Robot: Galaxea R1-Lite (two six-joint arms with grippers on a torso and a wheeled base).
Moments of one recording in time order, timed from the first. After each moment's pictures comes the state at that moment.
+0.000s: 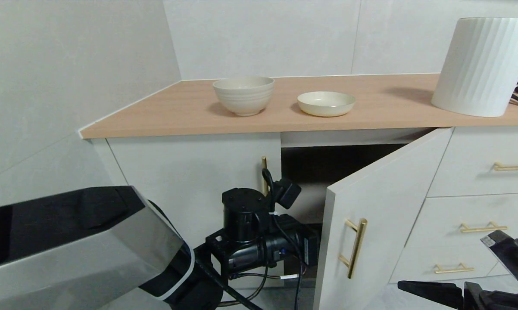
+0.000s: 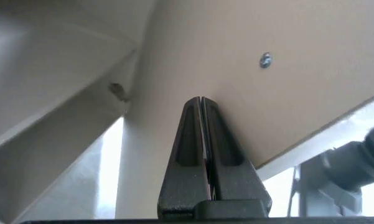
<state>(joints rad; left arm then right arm) -0.76 2.16 -0.82 -1.19 -0.42 -0.37 0.56 1.31 -0.01 -1.07 0.52 0.36</state>
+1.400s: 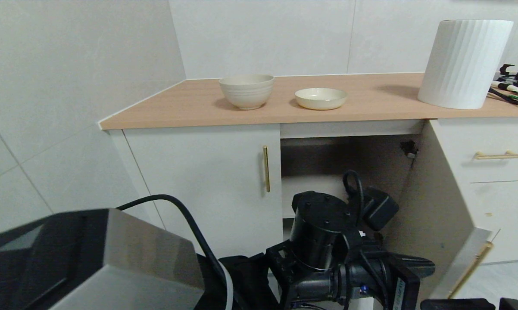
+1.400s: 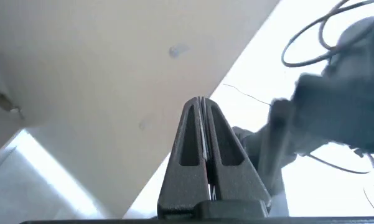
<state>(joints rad) -1.02 2.13 -1.07 -0.90 -0.40 -0.38 0.61 1.03 -0.07 -0.80 0.64 0.37</state>
